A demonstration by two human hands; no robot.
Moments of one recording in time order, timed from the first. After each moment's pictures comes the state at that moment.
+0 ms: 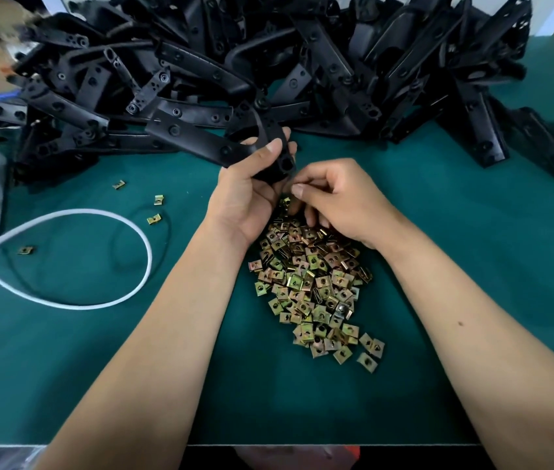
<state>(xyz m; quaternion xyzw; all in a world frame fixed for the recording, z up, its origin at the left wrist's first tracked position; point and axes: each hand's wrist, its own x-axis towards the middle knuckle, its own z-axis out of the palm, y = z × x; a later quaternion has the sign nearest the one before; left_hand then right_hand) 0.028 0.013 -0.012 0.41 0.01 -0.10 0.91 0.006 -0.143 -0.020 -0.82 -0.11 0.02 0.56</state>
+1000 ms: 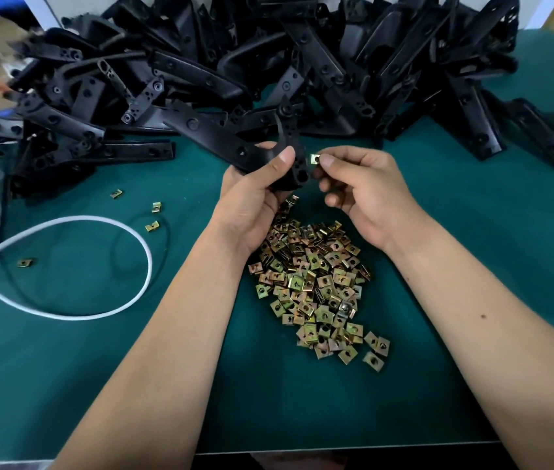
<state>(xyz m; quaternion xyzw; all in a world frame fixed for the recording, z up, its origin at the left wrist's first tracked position) 0.020 0.007 -0.014 0.49 -0.05 -0.09 0.87 -0.001 -0.156 -0.014 -0.59 0.04 -0.01 0.80</state>
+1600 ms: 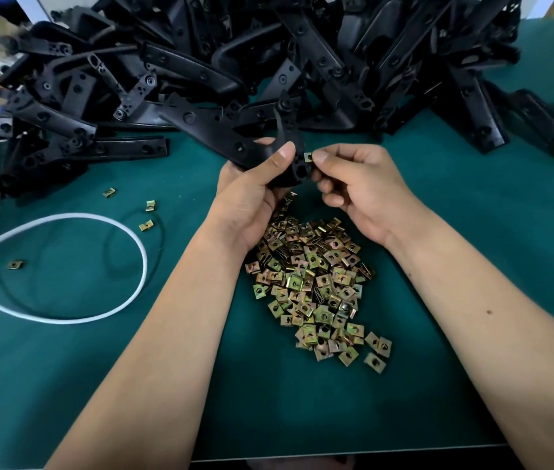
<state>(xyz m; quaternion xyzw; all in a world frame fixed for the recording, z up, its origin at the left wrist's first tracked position) 0.027 0.005 -0.019 0.51 -0.03 -0.09 0.85 0.000 -0.152 -0.012 -0.62 0.04 0.01 0.79</state>
